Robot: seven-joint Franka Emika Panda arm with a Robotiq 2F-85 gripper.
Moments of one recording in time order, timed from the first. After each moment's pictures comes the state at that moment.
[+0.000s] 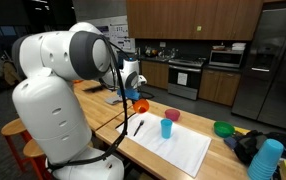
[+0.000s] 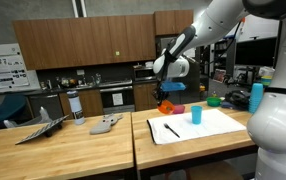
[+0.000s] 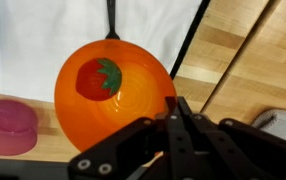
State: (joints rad) arm 0.17 -0.11 0.14 -2.37 0.18 2.54 0.01
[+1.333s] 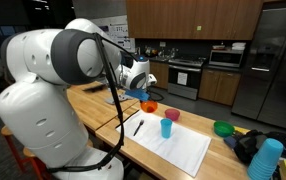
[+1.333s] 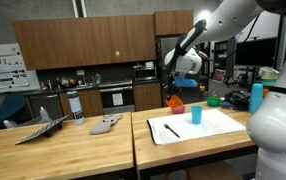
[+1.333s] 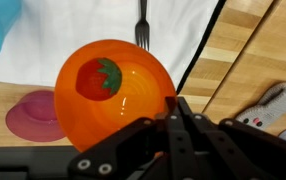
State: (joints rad) arm 0.15 -0.21 0.03 -2.44 0.34 2.58 -0.20
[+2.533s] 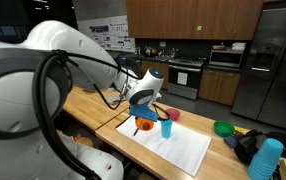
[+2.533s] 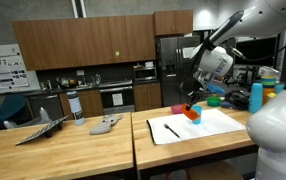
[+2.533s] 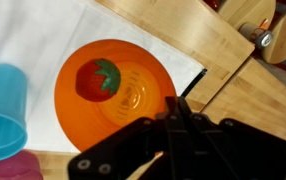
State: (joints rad) arm 0.14 -0.52 -0.18 -2.74 0.49 2.31 -0.76
